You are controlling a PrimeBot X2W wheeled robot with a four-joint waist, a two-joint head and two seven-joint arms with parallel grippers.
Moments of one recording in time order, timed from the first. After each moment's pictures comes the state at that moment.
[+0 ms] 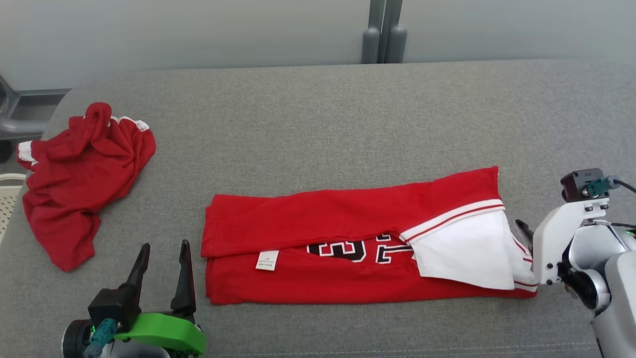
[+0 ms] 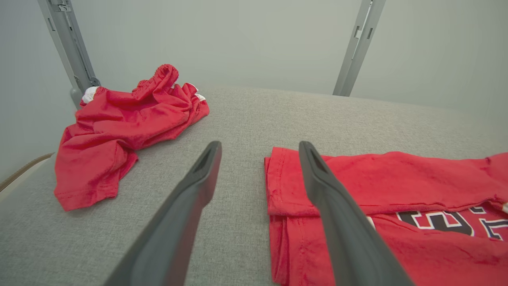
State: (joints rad) left arm -0.04 0.12 -0.11 0.27 -0.30 -0.03 -0.26; right arm -0.25 -0.27 -0.01 0.21 0.24 0.13 0.59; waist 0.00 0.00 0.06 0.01
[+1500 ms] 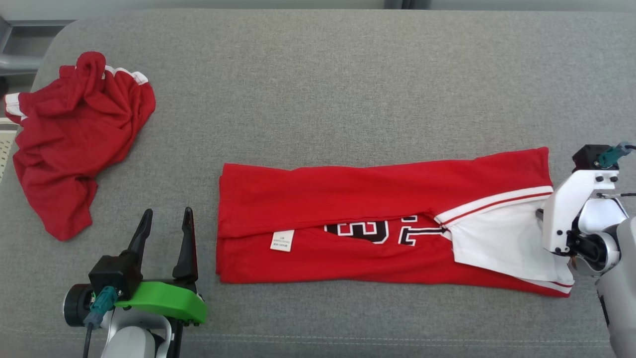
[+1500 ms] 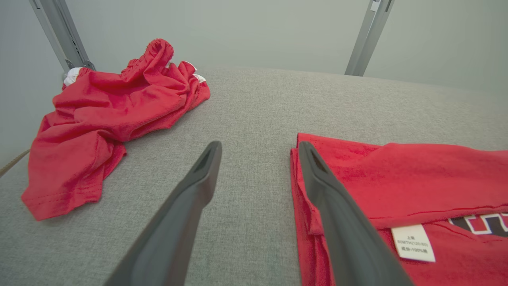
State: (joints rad) left arm -0.16 0.09 -0.08 0.32 -0.24 -0.08 -0.26; right arm -0.46 -0.29 -0.06 0.48 0.30 0.13 0.76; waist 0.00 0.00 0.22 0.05
